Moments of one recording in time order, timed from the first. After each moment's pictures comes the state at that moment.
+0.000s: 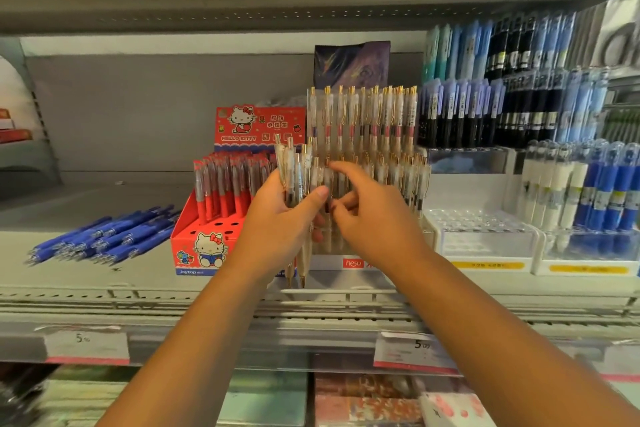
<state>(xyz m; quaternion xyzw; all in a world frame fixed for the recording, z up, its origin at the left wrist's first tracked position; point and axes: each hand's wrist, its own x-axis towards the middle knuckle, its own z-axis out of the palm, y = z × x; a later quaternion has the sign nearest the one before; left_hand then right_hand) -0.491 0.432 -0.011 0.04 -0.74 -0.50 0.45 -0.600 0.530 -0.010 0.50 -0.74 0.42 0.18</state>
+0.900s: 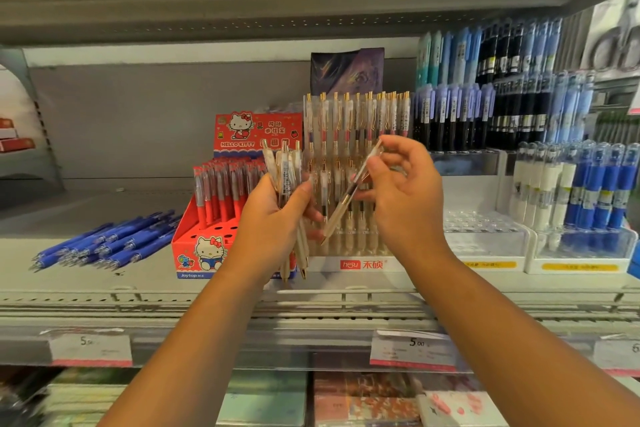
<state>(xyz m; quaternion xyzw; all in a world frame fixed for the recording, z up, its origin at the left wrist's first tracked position) -0.493 0.428 -0.012 0.04 -0.70 -0.55 0.45 -0.603 0.543 0.002 0.40 -0.51 0.75 0.14</state>
